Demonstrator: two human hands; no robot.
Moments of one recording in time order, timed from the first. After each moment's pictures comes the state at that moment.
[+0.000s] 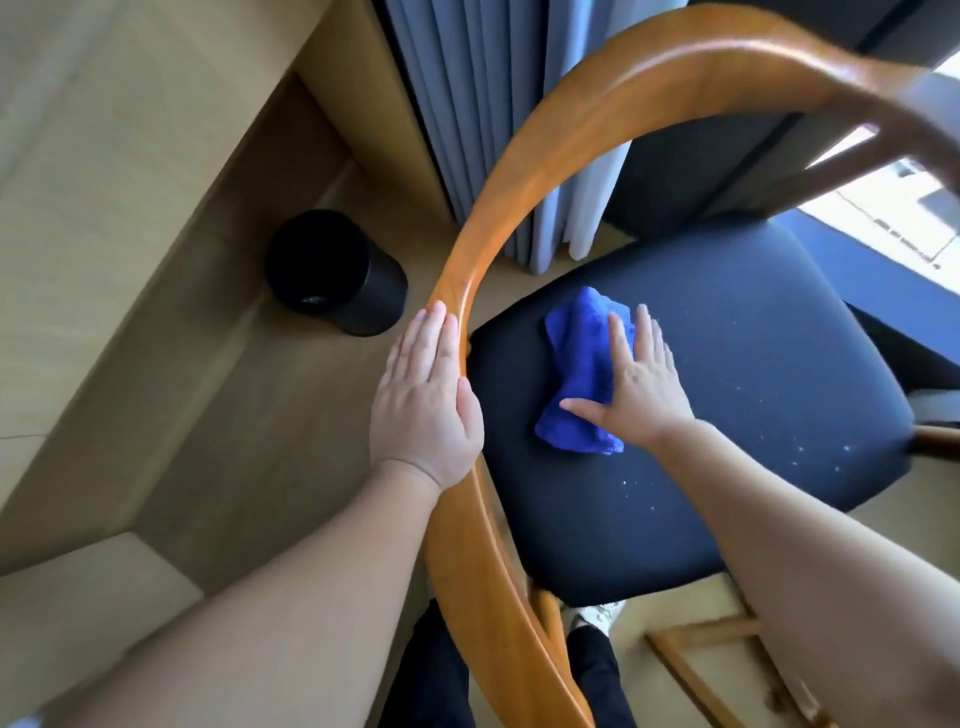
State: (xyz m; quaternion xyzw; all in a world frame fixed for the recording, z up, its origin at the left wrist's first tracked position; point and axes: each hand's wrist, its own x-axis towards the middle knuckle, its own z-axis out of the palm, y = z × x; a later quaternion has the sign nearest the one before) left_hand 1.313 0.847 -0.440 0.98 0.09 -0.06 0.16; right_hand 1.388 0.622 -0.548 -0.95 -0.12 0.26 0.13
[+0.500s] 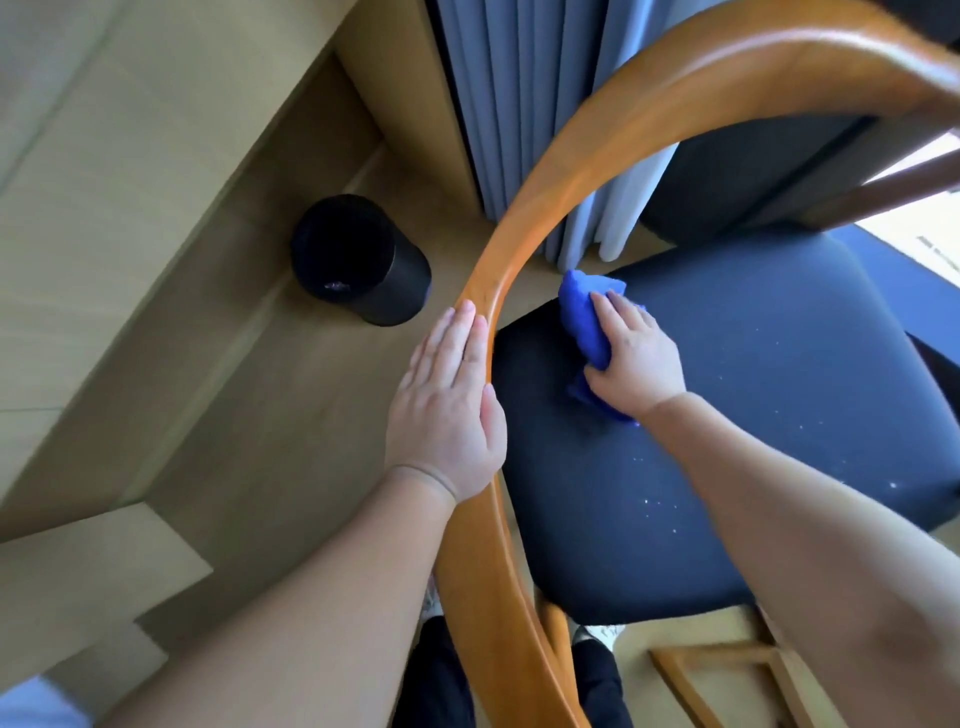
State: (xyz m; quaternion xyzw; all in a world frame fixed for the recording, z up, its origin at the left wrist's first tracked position) left_hand 1.314 0.849 -0.443 0.98 0.08 -0.05 0.18; right_hand 1.428 0.662 -0.576 -0.95 -0.19 0.14 0.22
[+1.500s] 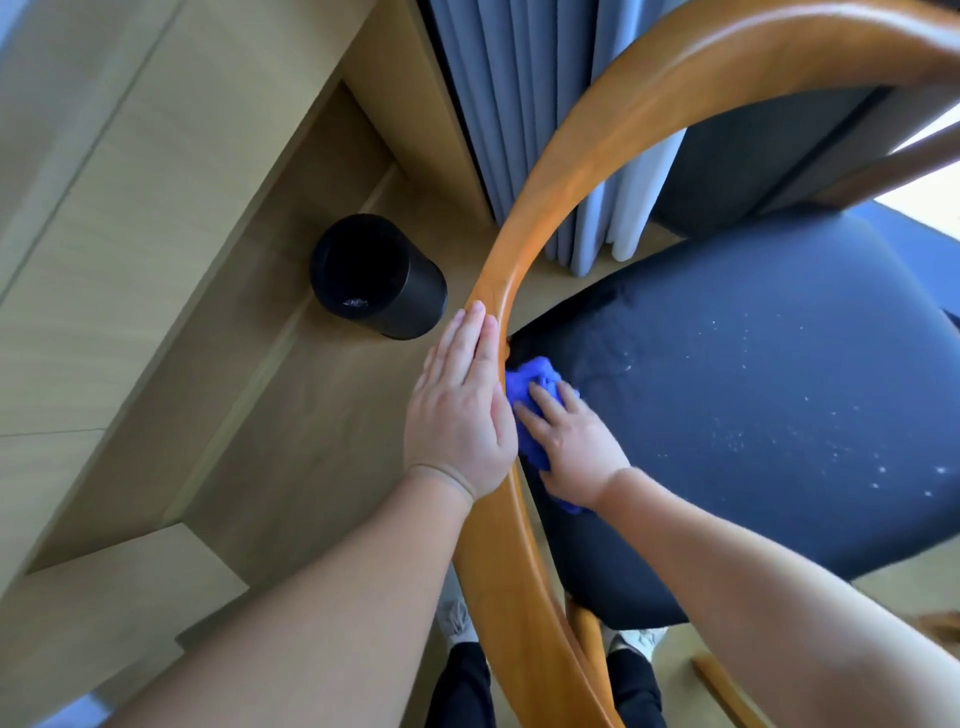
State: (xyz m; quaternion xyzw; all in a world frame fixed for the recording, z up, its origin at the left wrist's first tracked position) left_hand 1.312 0.856 -0.450 0.98 0.07 -0.04 0.19; right_hand 1.327 0.709 -0.580 -0.88 -0.38 0.26 0.09
